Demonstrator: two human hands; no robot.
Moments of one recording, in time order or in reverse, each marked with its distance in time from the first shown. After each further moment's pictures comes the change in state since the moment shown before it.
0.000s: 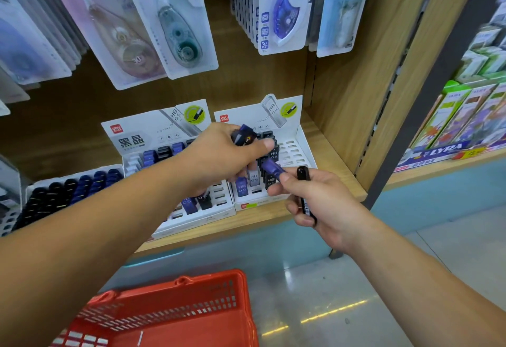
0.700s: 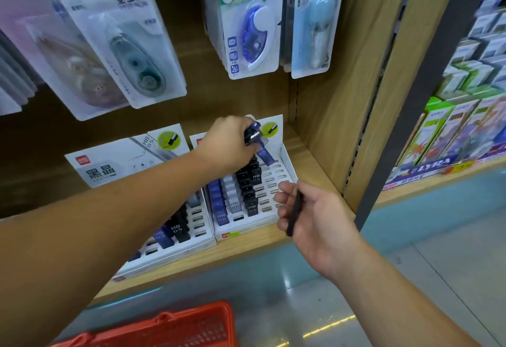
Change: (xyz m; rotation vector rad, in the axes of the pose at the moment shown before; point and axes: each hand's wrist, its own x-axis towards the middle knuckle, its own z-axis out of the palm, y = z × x) left_hand 0.099 0.015 0.024 0.485 0.145 0.305; right_hand 0.020 -0.007 -0.016 0.471 0.091 0.103
